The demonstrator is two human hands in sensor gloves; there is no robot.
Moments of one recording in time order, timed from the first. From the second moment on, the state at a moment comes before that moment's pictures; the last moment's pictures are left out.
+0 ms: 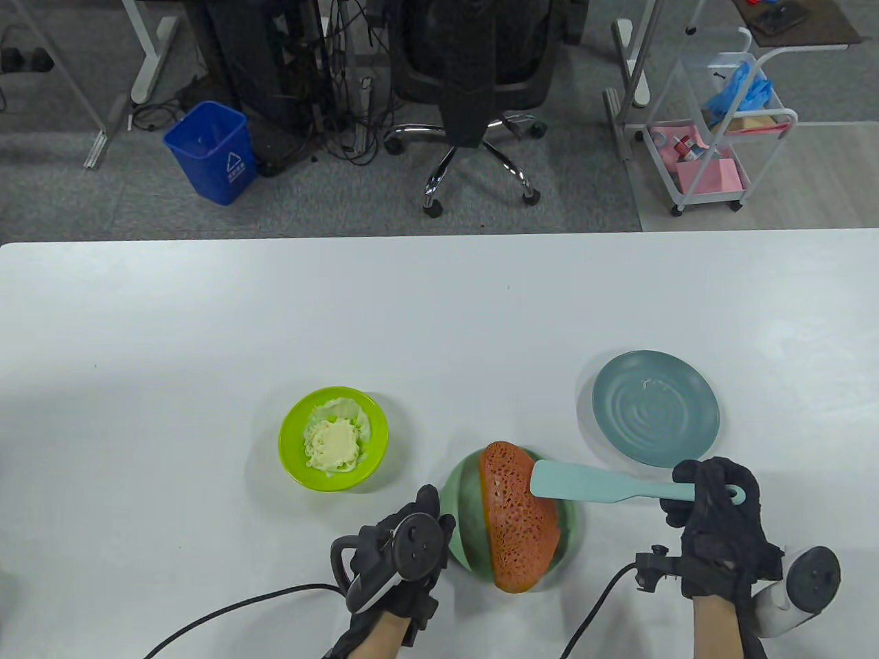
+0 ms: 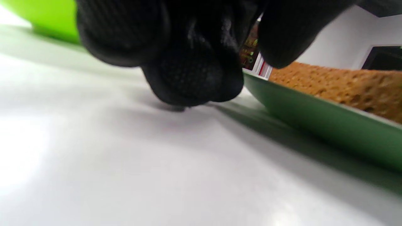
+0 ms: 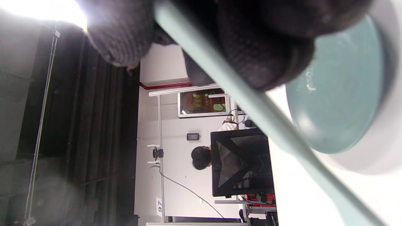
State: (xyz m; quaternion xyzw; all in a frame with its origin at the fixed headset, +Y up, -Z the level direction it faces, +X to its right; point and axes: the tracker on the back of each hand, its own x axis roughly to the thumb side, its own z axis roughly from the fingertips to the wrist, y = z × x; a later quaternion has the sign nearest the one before) left_hand -0.086 -0.762 -0.154 -0.03 -0.09 0.16 0.98; right_hand 0.315 -0.747 -0.136 -0.14 -0.23 0.65 0.71
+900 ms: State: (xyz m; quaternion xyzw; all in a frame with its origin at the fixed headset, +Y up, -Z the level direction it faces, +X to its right) left_hand -0.096 -0.736 -0.138 0.09 -0.14 0.19 0.97; right_hand 0.310 -0.744 -0.135 -0.12 -0.26 0.62 0.73
